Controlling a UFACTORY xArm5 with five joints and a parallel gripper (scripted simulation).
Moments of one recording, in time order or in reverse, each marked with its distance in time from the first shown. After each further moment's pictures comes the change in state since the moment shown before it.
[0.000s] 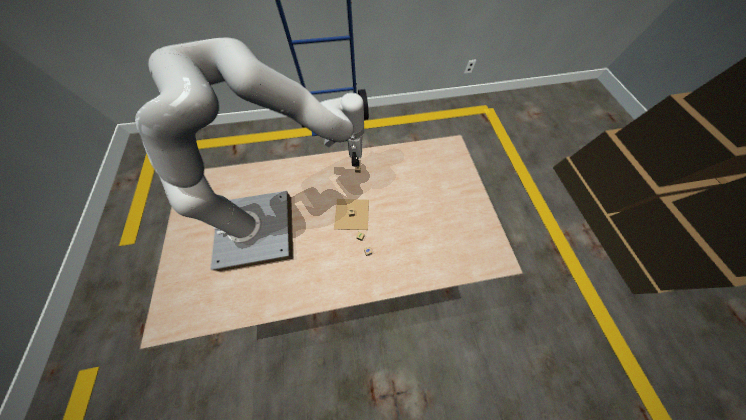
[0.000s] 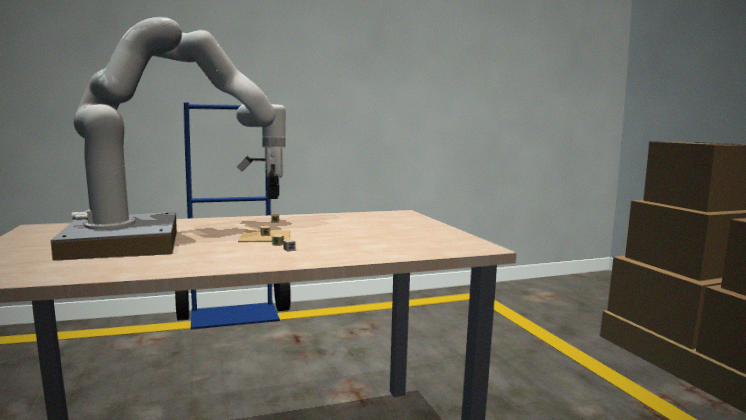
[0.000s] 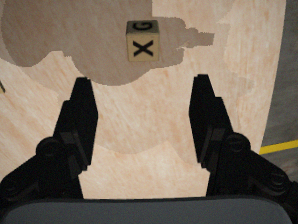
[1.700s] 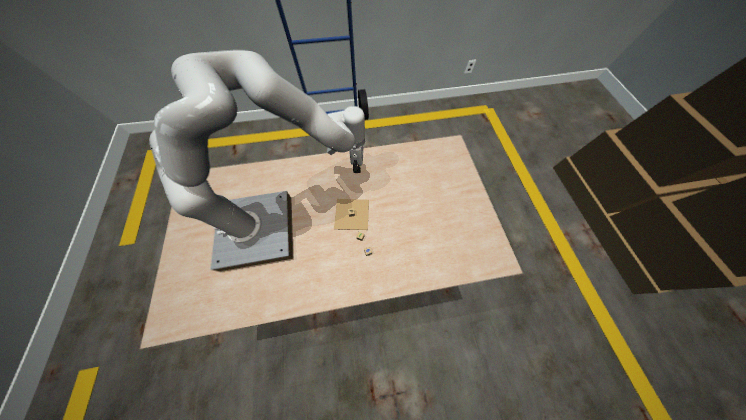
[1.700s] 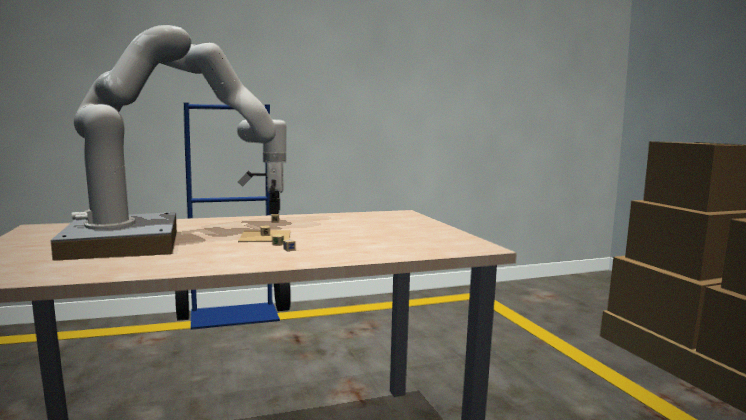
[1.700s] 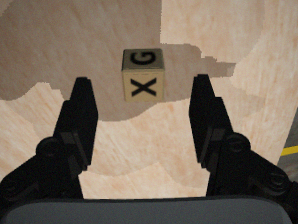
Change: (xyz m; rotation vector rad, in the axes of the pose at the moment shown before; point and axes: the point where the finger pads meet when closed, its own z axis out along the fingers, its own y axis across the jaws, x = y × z) arm -0.002 0.000 0.049 0.000 0.000 0.000
